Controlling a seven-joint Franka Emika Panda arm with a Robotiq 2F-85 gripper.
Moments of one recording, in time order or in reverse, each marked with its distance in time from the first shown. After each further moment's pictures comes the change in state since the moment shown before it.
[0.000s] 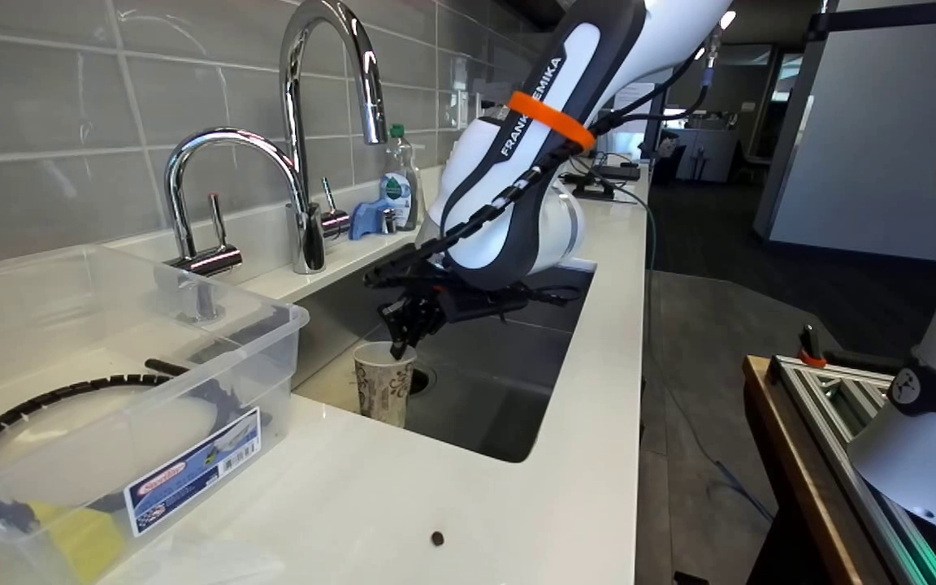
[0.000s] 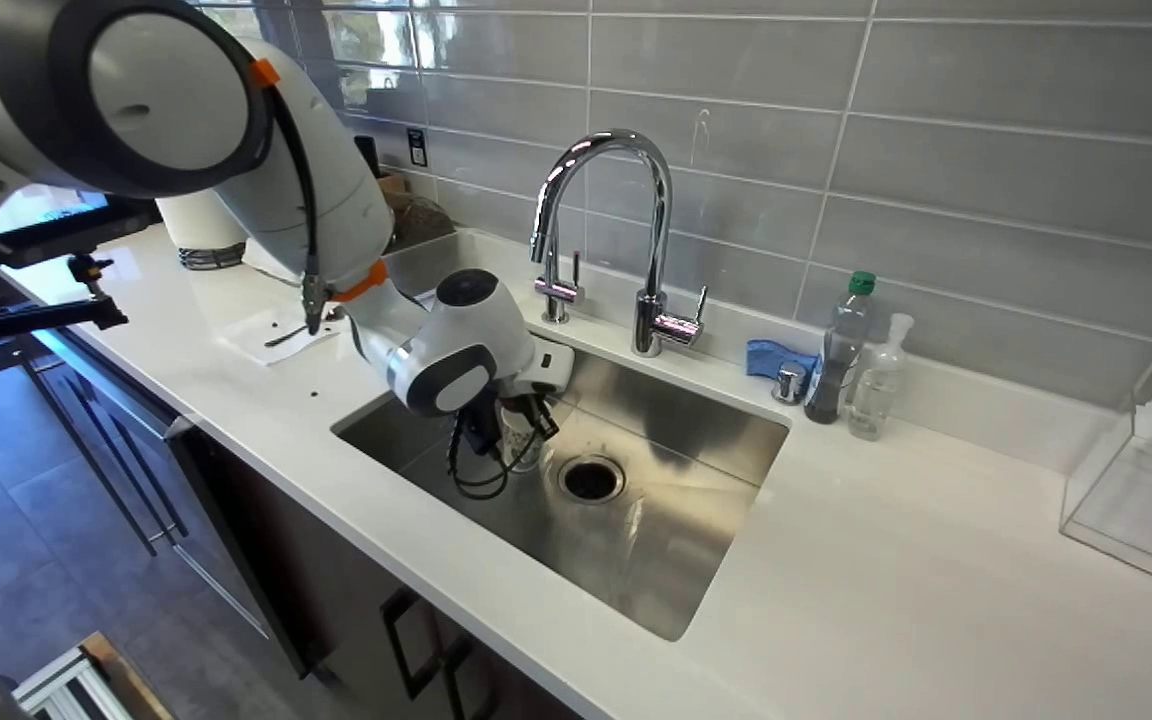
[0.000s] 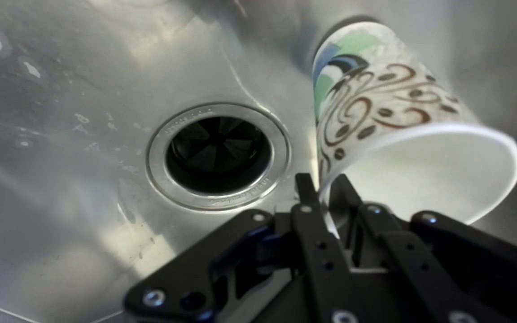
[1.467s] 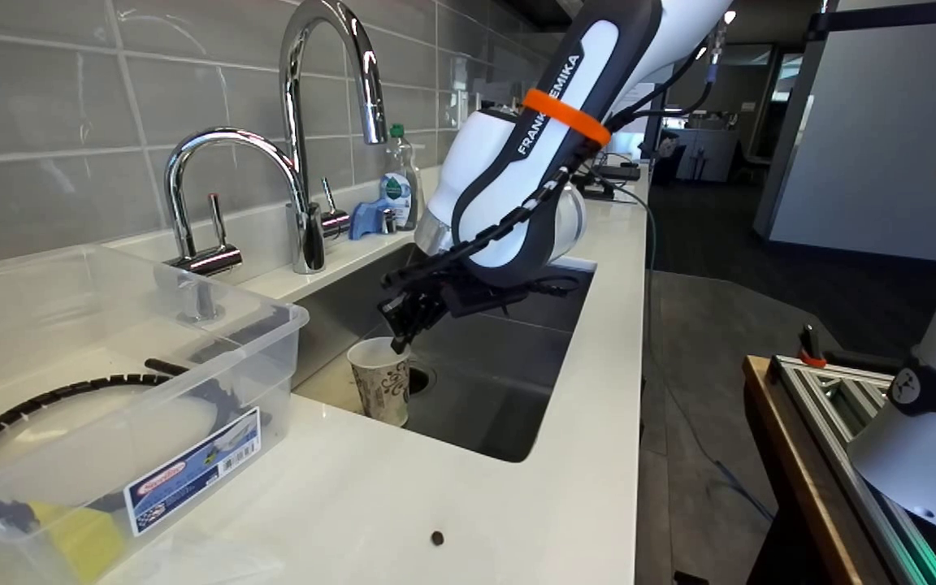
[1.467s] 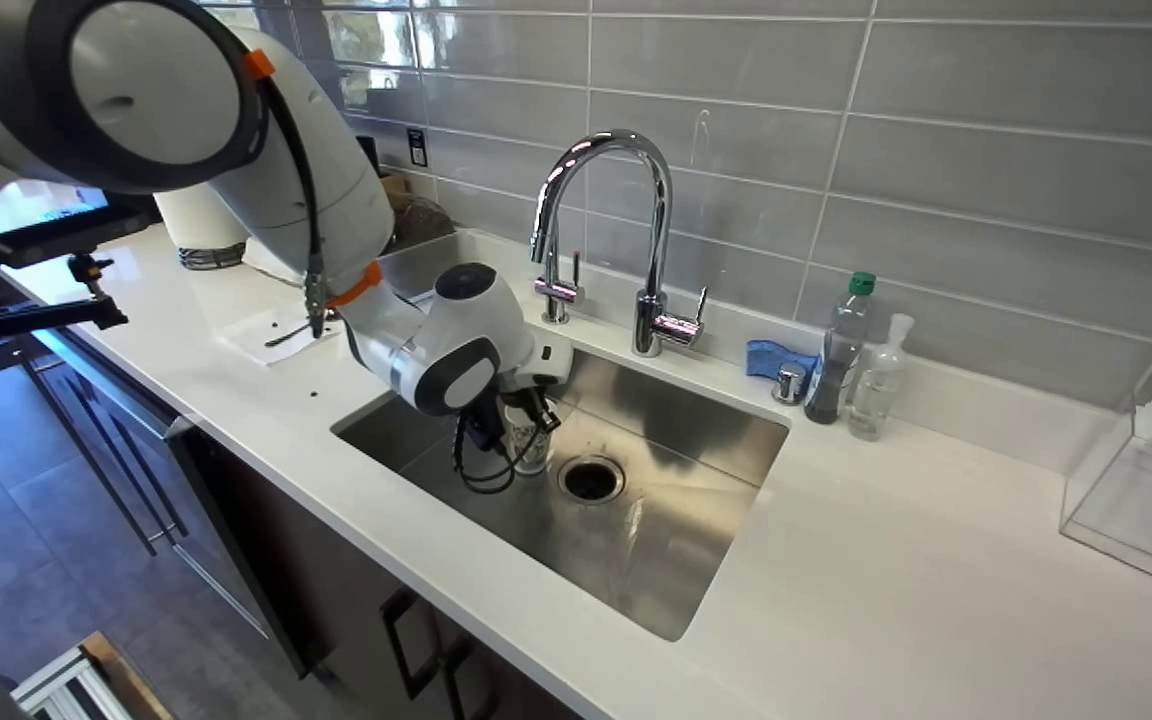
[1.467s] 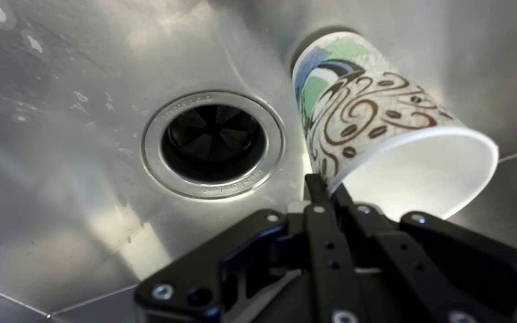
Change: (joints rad) arm -0.027 -0.022 0.010 -0.014 -0.130 -0.004 0.043
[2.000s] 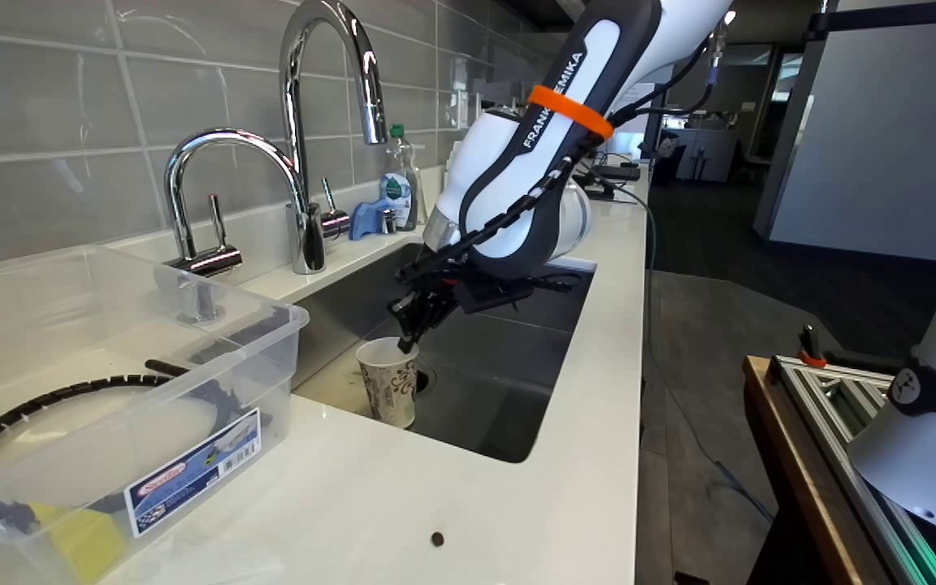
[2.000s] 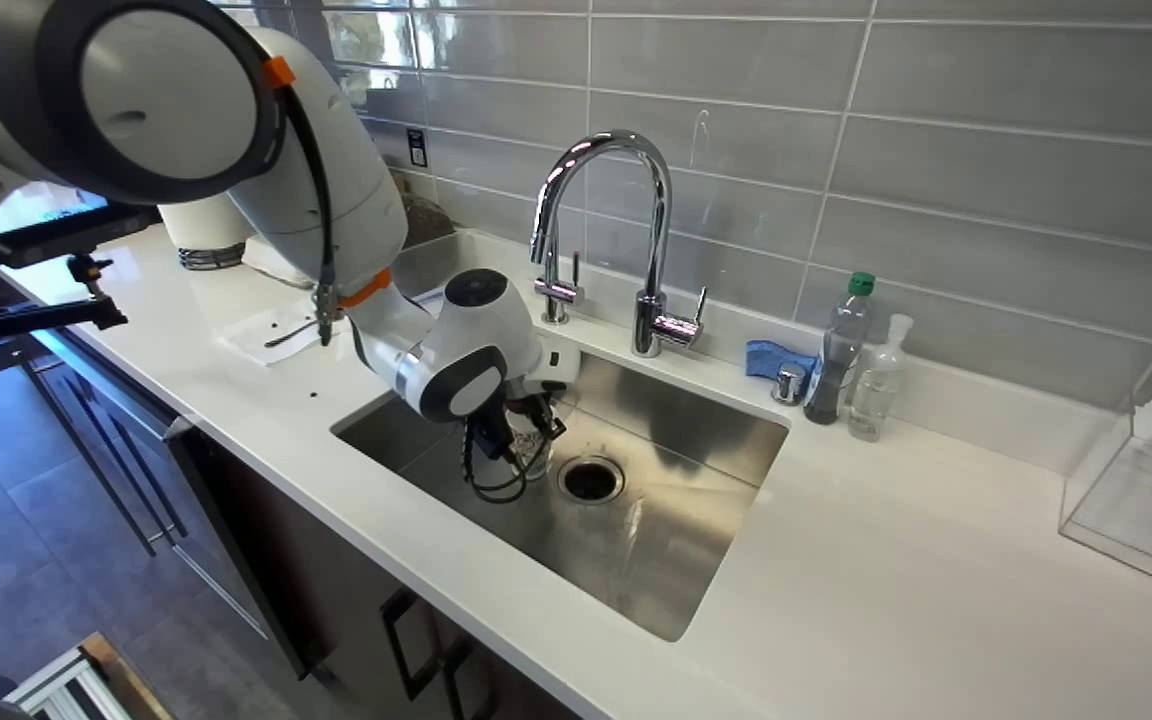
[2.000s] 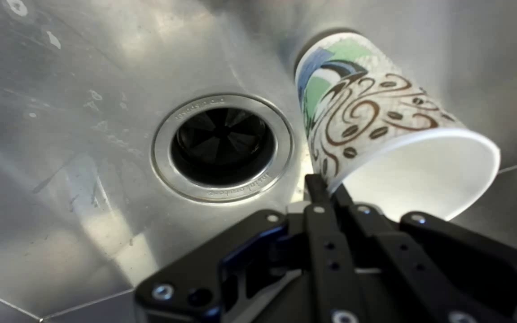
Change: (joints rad) arm -0.132 -0.008 0.105 -0.015 -0.018 0.001 -0.077
